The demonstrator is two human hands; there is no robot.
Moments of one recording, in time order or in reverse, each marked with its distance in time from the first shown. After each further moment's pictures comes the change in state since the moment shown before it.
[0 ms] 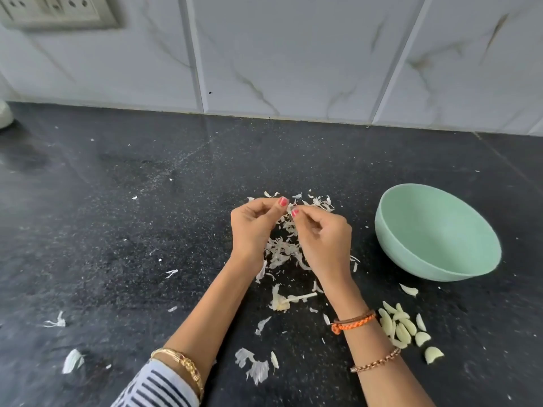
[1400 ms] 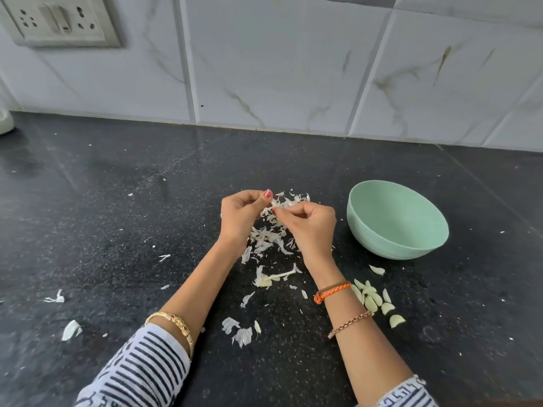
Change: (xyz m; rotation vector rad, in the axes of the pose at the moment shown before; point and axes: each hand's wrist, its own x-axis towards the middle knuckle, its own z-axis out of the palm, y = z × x) left_hand -0.001 0.000 -0.002 0.080 -0.049 0.053; right_hand -0.002 0.004 -0.009 0.160 0.076 0.179
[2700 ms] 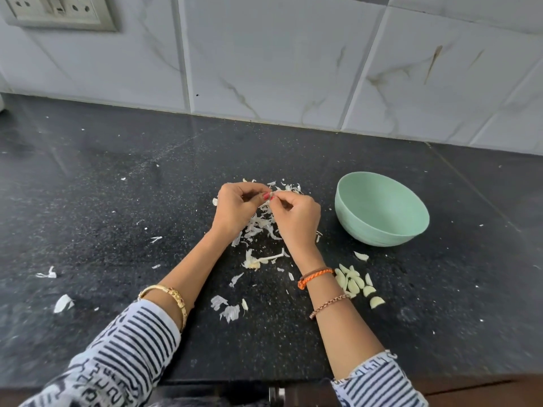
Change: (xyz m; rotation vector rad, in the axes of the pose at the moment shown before) left_hand -0.003 -0.010 -0.005 0.341 -0.130 0.290; right_hand -0.004 0.007 0.002 -0.331 0.019 -0.253
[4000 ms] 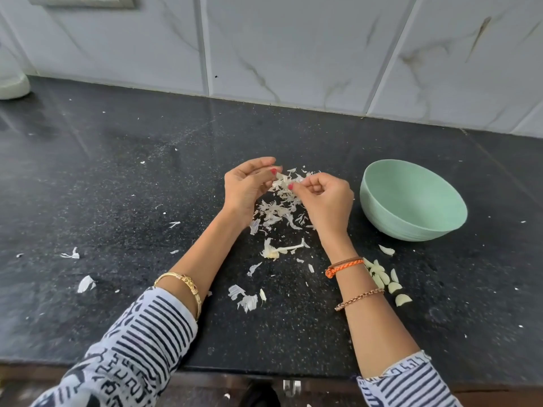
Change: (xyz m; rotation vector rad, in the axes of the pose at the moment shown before) left_hand 0.003 0.014 -0.008 -0.595 0.171 -0.419; right_hand 0.008 0.000 -0.010 0.081 -0.019 0.143
